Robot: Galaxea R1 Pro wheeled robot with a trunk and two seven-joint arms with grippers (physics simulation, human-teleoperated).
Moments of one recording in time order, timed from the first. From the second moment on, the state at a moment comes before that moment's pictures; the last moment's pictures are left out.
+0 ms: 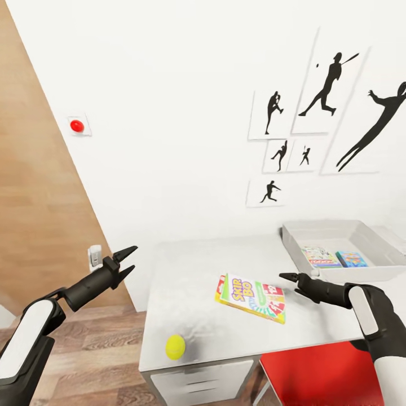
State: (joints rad) left arm -0.35 0.22 0.12 -1.53 1.50 0.75 0.03; right arm -0.59 -0.26 -0.31 -1.03 -0.50 1.04 0.45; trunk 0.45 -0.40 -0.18
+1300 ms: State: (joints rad) left arm -0.35 0.22 0.11 -1.53 1.50 0.75 0.04; right arm -0.62 -0.27 -0.31 -1.00 -0.49 1.04 0.45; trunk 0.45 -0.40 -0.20
